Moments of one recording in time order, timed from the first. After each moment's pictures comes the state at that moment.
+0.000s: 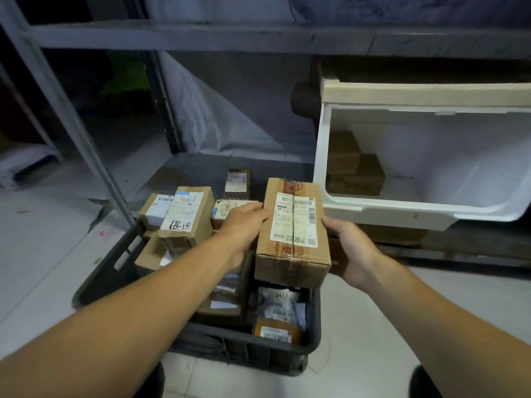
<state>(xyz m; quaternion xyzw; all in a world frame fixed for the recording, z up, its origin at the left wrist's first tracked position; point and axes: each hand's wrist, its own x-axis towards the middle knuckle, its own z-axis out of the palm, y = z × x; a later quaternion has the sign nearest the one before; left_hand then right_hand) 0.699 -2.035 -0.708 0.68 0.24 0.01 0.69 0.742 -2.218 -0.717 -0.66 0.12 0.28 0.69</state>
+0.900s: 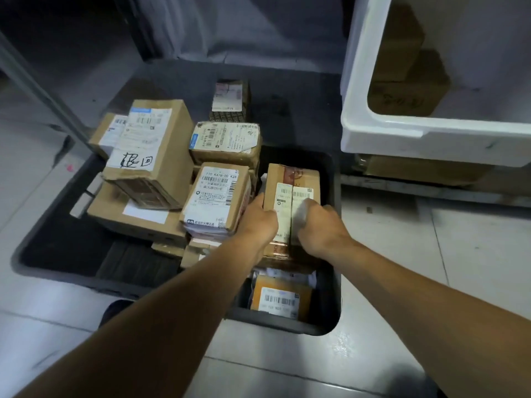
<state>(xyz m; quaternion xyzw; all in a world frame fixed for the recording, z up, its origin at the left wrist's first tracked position) 0.752 -2.044 -0.897 0.71 0.33 -0.06 0.61 0.784 -2.159 -0.866 -0.93 -0.10 0.26 0.23</state>
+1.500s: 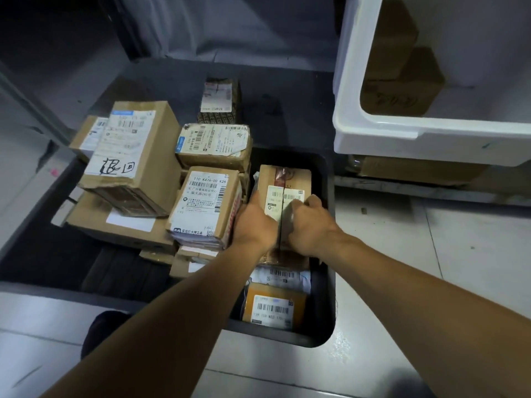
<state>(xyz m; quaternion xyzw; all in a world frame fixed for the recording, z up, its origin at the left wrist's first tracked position) 0.770 -2.044 -0.913 0.84 0.29 -0.04 0.45 0.808 -2.153 -0.874 -0.94 -0.16 0.28 0.12</state>
